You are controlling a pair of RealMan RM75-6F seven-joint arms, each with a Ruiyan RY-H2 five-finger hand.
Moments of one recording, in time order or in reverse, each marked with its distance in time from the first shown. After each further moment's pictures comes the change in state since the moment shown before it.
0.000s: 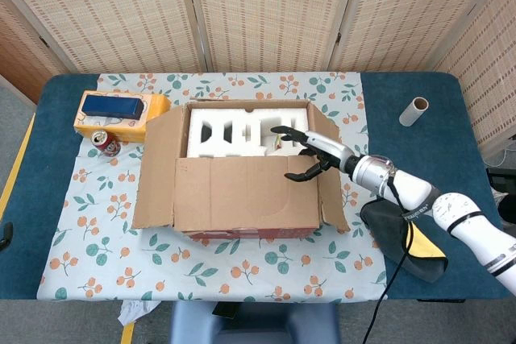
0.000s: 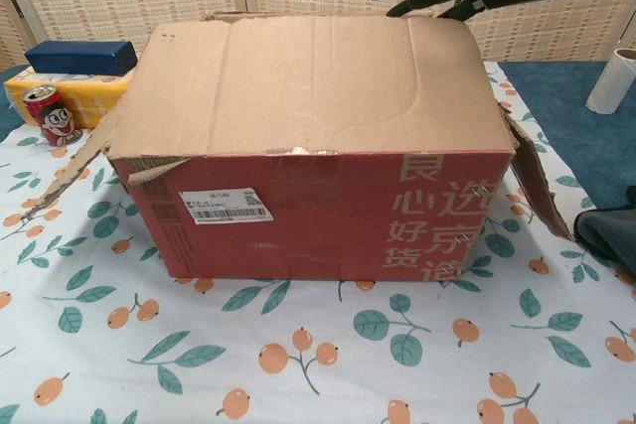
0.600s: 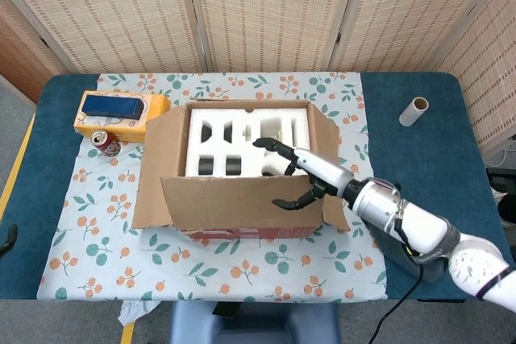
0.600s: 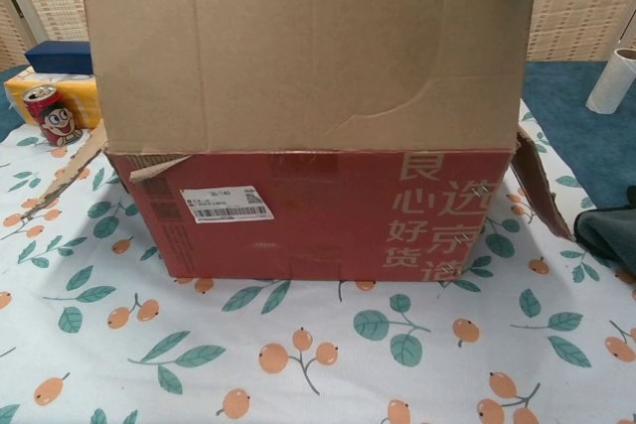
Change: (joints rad) left arm 0.018 0.031 0.026 -0.036 0.076 0.046 -0.057; right arm -0.133 0.253 -0.004 -0.525 -0.051 0.326 0.054
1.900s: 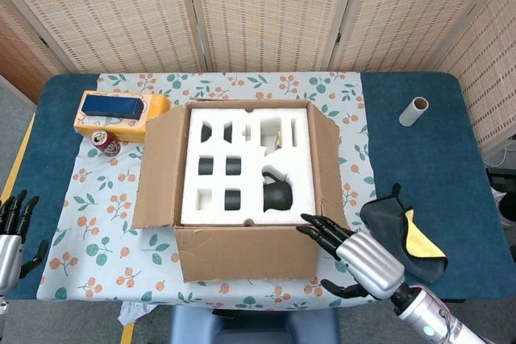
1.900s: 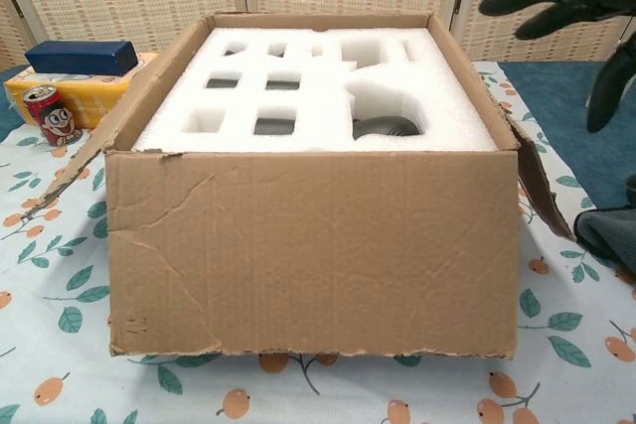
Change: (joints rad) left arm 0.012 0.054 0.107 -0.145 0.154 0.006 0.130; right arm -0.515 0.173 -0.565 -0.281 -1.155 0.723 0.033
